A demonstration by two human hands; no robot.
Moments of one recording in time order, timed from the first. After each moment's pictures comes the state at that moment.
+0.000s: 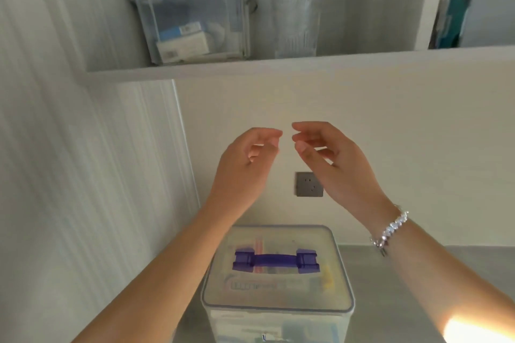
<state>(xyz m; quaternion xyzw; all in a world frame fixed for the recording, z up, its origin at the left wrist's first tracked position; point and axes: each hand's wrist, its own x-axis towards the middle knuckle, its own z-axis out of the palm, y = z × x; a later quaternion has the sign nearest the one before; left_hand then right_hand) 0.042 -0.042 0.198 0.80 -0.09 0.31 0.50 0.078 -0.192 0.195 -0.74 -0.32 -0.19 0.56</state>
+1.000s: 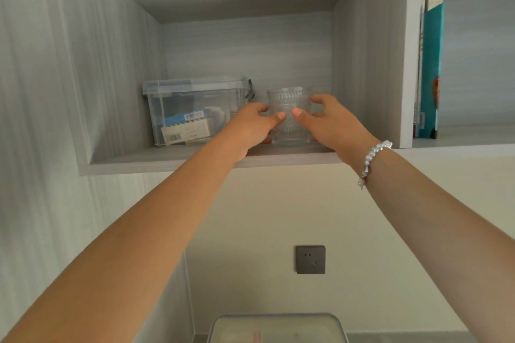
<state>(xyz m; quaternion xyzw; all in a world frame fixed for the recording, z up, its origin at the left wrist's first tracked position) 0.139 -0.034 0.364 0.82 -0.06 0.23 0.52 0.171 -0.173 0.353 -0.79 -0.21 -0.22 0.53</state>
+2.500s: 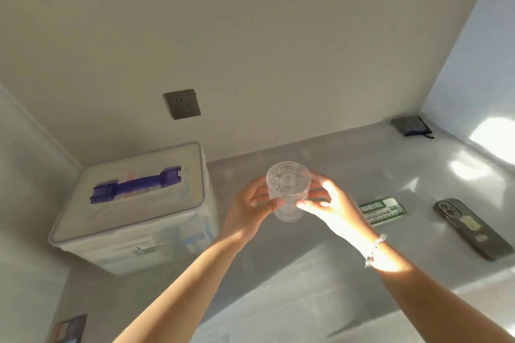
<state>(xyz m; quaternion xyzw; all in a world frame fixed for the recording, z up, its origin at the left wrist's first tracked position) 0.032 -0.292 -0.026 0.76 -0.04 -0.08 0.64 0.035 -0.481 -0.044 -0.76 -0.03 0.02 0.64</state>
